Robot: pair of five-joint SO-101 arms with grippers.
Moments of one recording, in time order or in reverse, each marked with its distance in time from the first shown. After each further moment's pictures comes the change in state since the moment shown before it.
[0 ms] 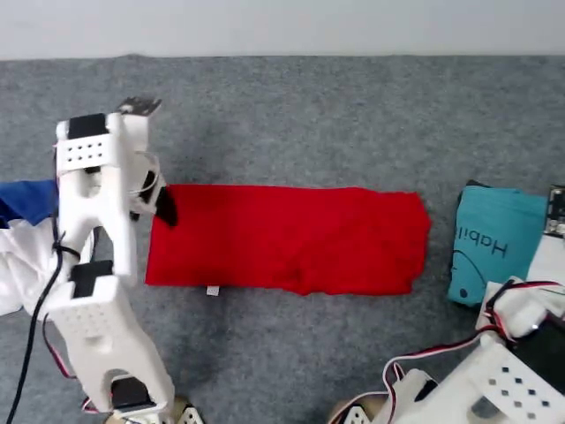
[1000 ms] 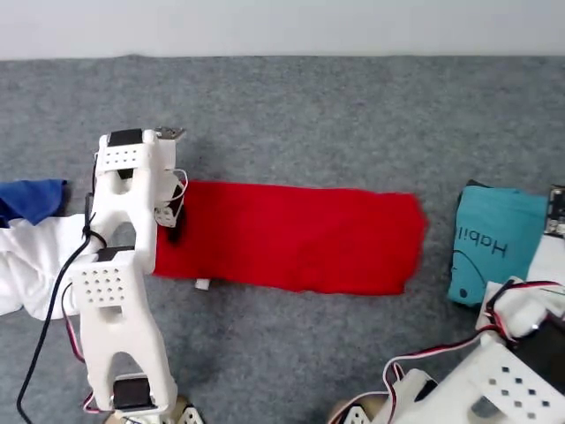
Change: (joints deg) left arm 4.6 18.4 -7.9 -1.0 6.7; right arm 0.0 0.0 0.0 0.0 0.0
